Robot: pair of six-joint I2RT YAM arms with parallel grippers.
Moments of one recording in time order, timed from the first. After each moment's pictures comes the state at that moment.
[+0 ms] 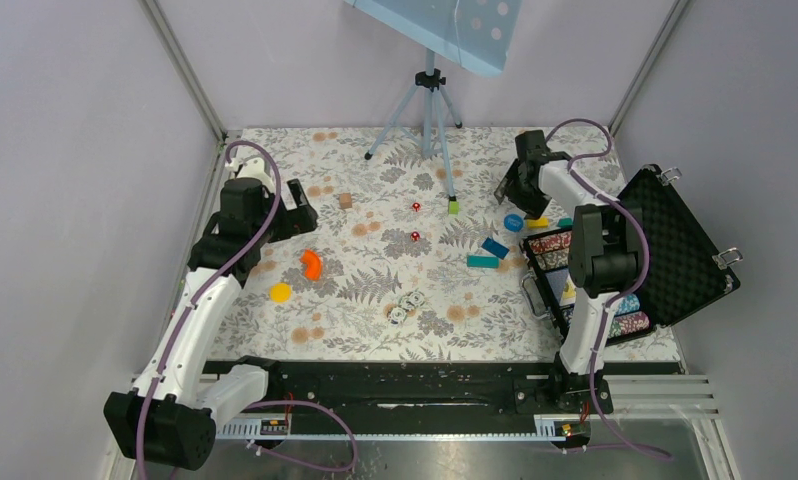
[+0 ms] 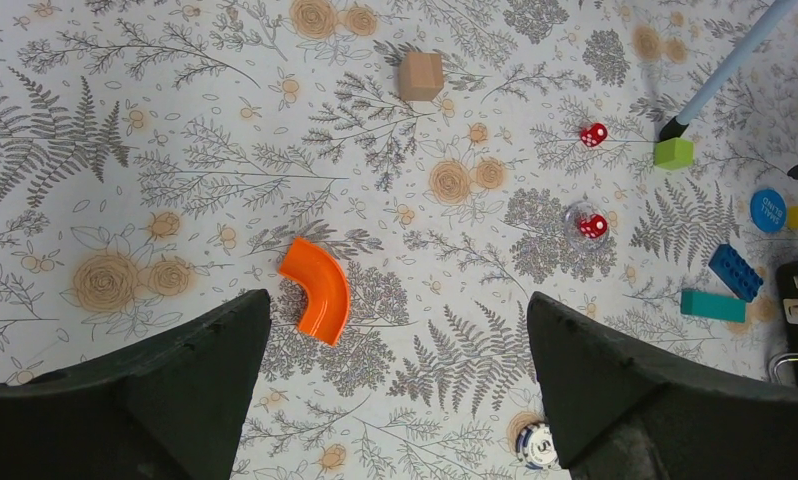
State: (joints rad) left arm -0.16 1.01 0.99 -0.55 -0.01 -0.37; right arm 0.13 2.00 1.53 -0.67 0.15 0.69
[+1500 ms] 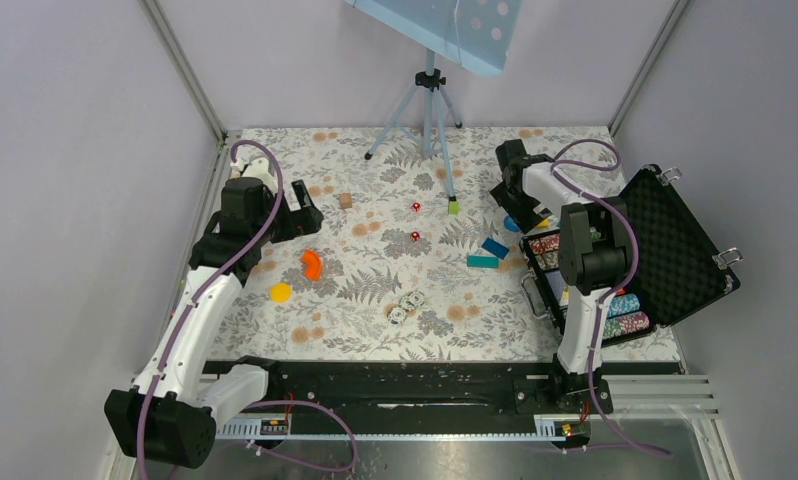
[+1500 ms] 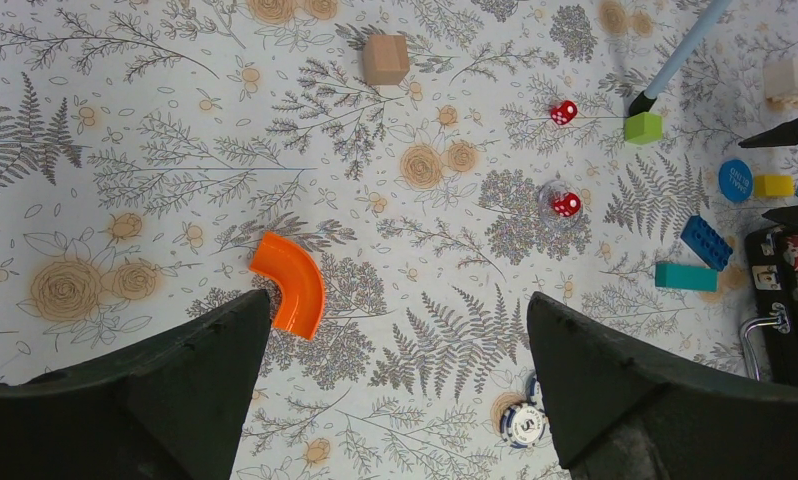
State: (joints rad) left arm -0.16 1.02 0.99 -0.55 0.07 -0.37; right arm 0.21 2.05 1.54 -0.80 0.40 1.17
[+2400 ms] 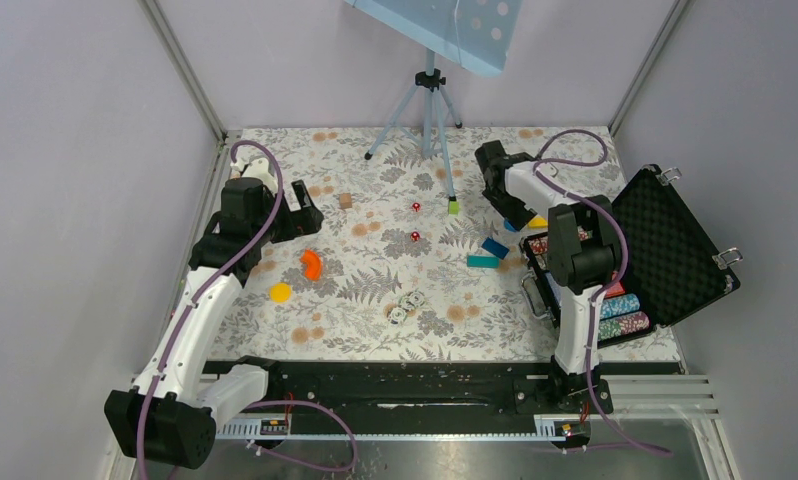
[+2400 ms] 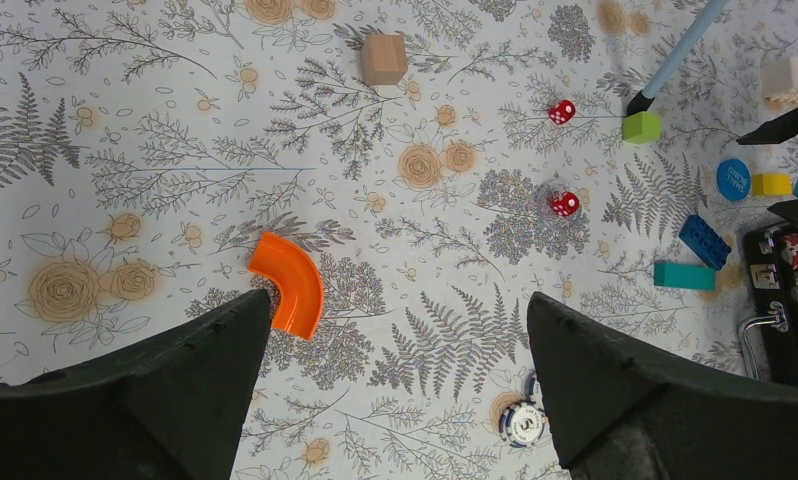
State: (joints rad) left arm -0.16 1.02 0.98 -0.55 0.07 -0.37; right arm 0.30 2.08 1.60 -0.85 0.59 1.20
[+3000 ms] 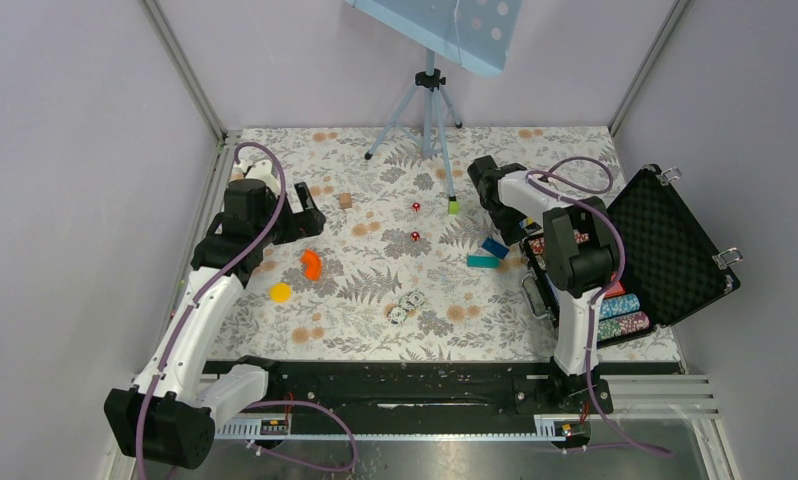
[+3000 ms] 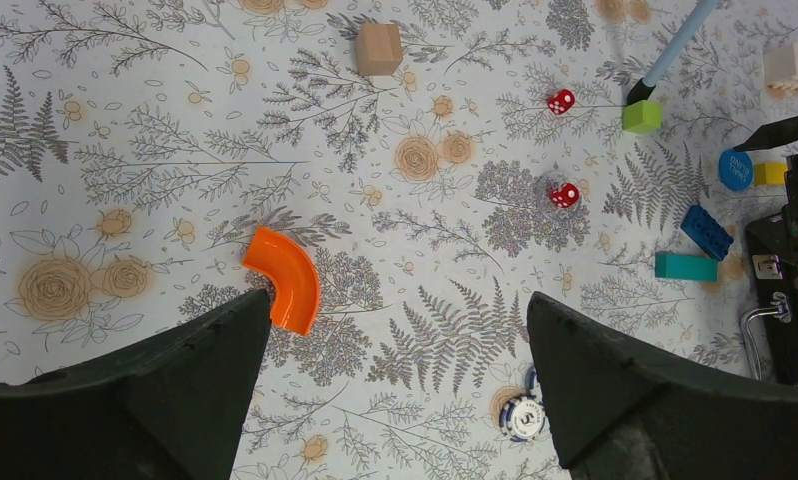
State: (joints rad) left arm -0.17 1.02 0.97 -0.54 0.07 -0.37; right arm 0.35 2.06 1.51 -0.92 0.65 1.54
